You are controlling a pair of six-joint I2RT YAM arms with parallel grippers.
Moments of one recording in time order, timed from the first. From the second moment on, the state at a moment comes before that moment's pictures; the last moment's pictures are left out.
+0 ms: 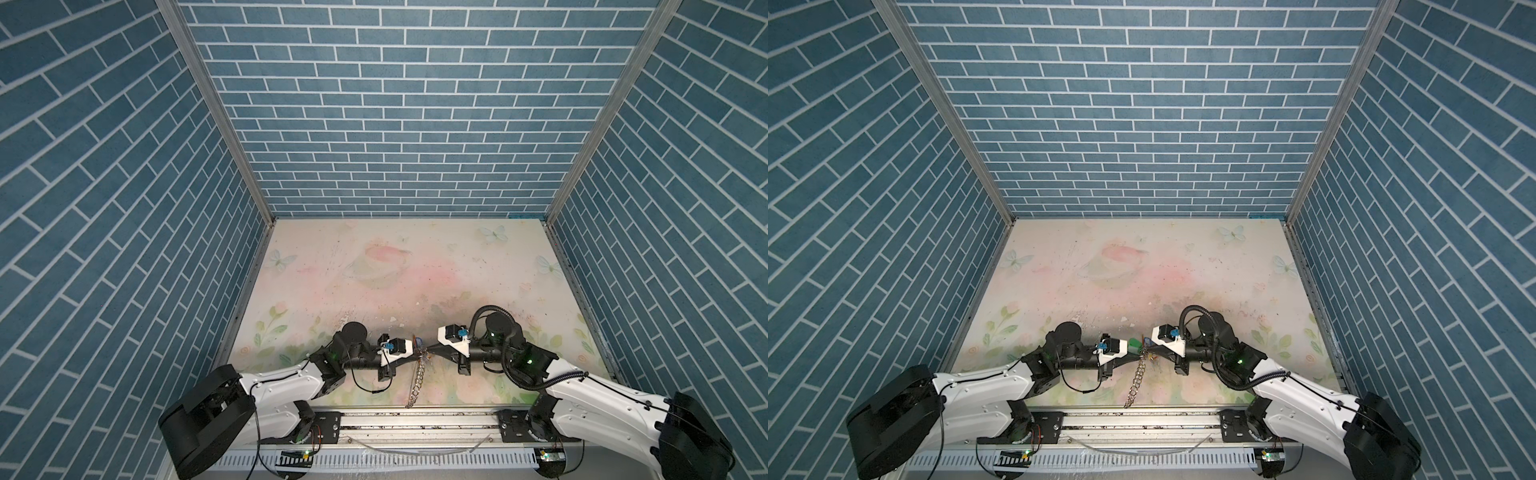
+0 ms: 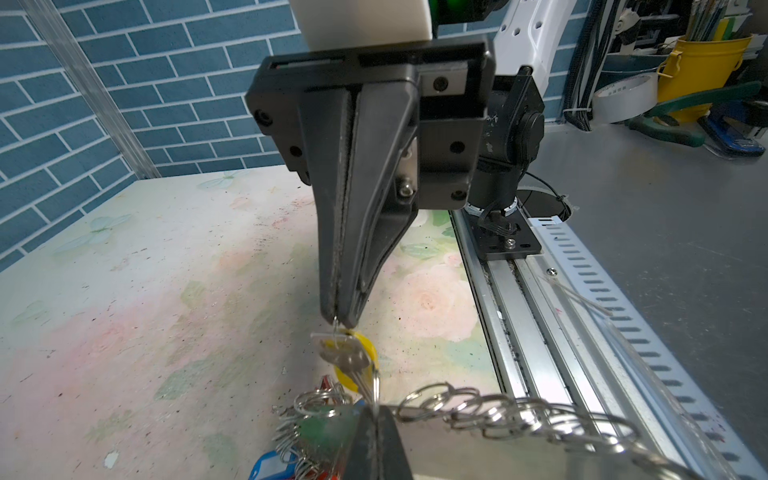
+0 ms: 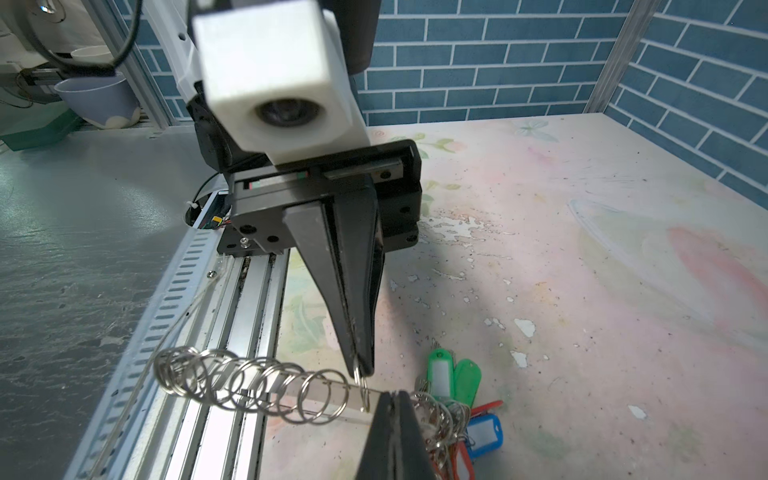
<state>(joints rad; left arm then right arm) -0.84 1.15 0.23 0.62 0.66 0.31 0.85 0.93 0.35 0.19 -0.62 -0.27</state>
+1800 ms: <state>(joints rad) -0.82 1.19 0.25 0.58 0.70 0.29 0.88 0.99 0.35 0.22 -0.65 -0.26</state>
